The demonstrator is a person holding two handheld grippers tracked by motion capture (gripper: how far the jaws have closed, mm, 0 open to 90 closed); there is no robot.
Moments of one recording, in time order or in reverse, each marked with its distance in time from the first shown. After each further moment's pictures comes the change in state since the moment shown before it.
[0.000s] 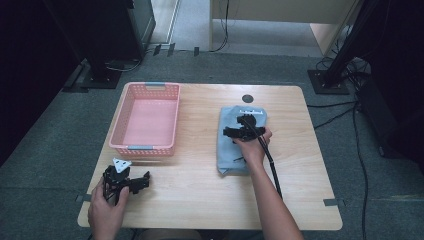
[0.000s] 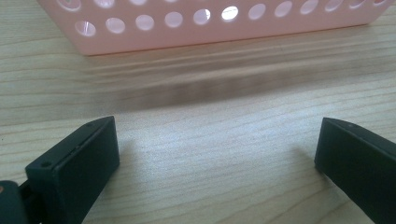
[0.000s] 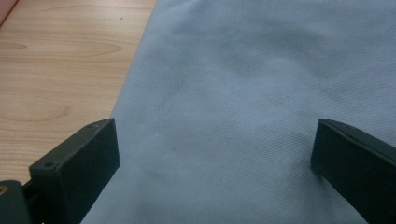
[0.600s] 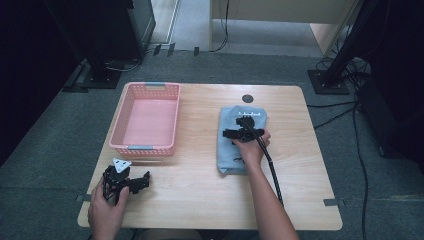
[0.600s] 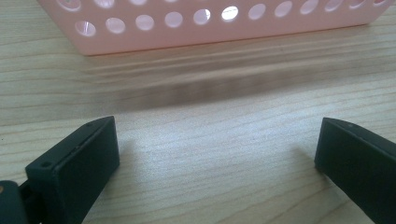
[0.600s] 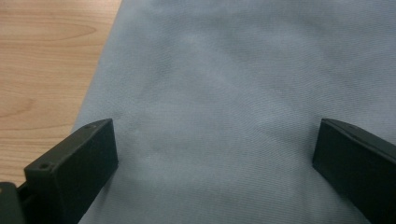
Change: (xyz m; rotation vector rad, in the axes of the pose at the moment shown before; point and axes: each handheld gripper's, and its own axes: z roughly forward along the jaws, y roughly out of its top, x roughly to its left) left arm 0.000 0.000 0.000 0.000 0.000 0.000; right arm -0.002 -0.007 0.020 0.034 -0.032 0.009
